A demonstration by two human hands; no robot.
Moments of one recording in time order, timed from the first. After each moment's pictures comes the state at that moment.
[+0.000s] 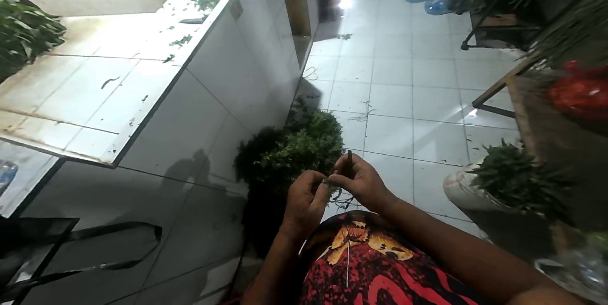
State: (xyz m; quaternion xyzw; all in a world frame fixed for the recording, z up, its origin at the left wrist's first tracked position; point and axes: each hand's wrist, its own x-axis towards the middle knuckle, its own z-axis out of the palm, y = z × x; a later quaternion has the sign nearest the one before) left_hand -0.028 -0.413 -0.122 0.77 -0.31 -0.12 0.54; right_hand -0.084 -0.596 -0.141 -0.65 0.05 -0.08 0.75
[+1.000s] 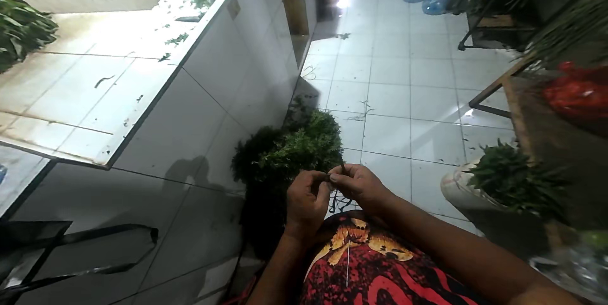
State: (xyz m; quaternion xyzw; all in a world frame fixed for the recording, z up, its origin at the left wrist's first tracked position) left_hand -0.033 -0.426 -0.136 0.81 -0.28 0.00 0.51; right_hand -0.084 -0.600 -0.149 -0.55 0.11 0.05 0.82
